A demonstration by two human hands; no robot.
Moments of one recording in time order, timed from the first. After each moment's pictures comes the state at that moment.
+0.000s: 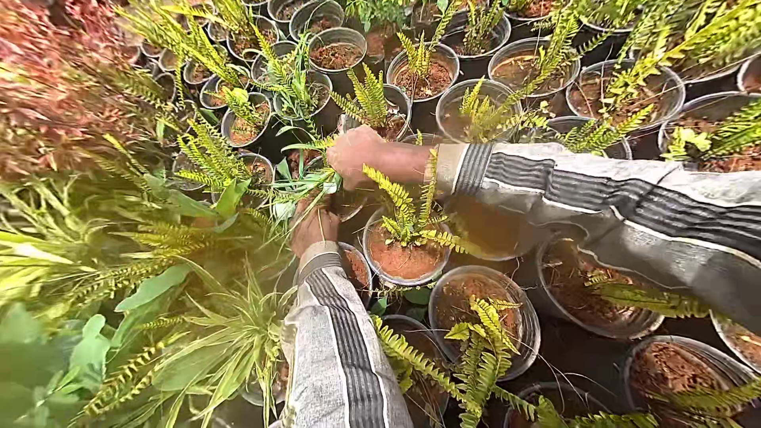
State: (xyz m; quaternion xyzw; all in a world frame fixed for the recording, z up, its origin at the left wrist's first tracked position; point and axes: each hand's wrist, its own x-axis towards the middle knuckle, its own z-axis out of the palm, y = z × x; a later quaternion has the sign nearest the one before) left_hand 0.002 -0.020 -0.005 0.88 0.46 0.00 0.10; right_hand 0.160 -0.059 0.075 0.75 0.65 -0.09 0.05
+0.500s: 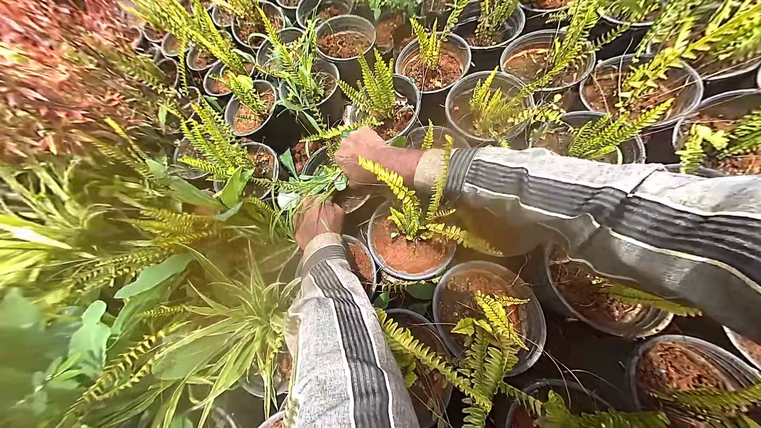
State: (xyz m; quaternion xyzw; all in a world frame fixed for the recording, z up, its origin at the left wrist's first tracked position) left_hand 0.004 -0.030 0.006 0.86 0.49 -0.08 0.06; right_hand 0.162 -0.045 0.033 0.74 0.66 -0.08 0.05
